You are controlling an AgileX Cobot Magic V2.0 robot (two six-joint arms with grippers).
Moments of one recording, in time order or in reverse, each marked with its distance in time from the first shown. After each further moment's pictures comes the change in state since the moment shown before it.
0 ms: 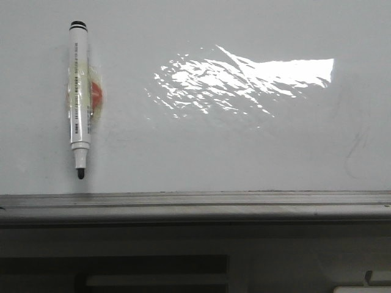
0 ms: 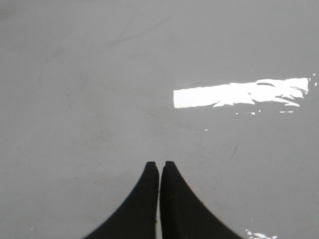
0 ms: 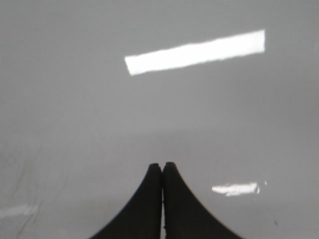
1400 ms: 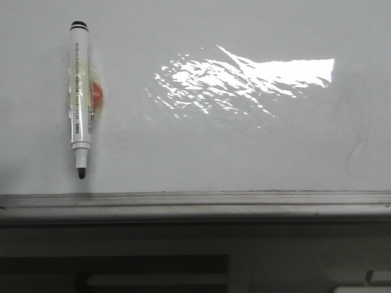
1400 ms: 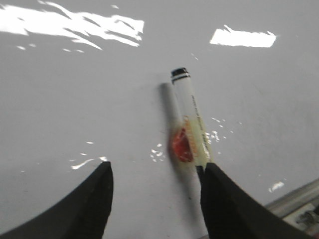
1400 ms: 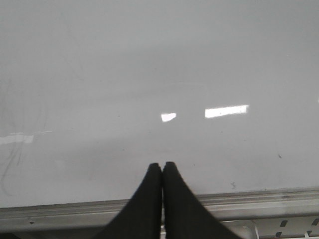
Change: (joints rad) left arm -0.678 0.609 -0.022 -0.278 -0.392 -0.004; right arm 0.002 0.170 -0.065 0.019 0.163 0.000
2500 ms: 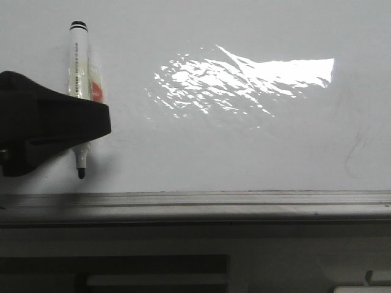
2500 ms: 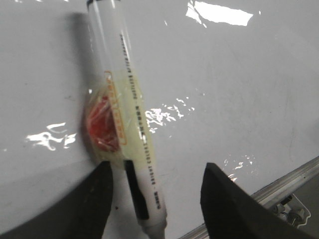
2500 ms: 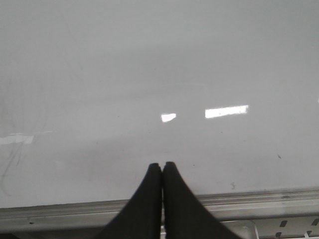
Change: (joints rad) left arm -0.284 0.566 -0.064 -0.151 -0.467 -0.092; right arm 0.000 0.000 0.000 0.000 -0.001 0.000
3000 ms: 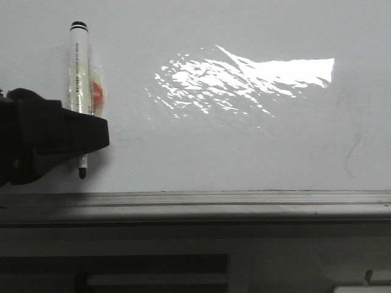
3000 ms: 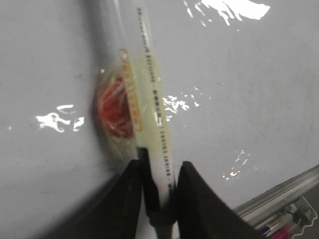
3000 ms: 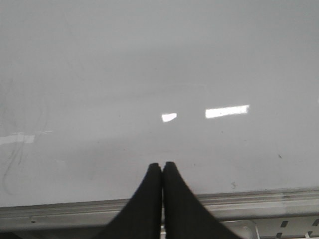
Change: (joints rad) left arm -0.004 0.043 -0.017 -0.085 0.026 -0.005; right arm 0.009 0.000 0.000 0.000 -0.002 0.000
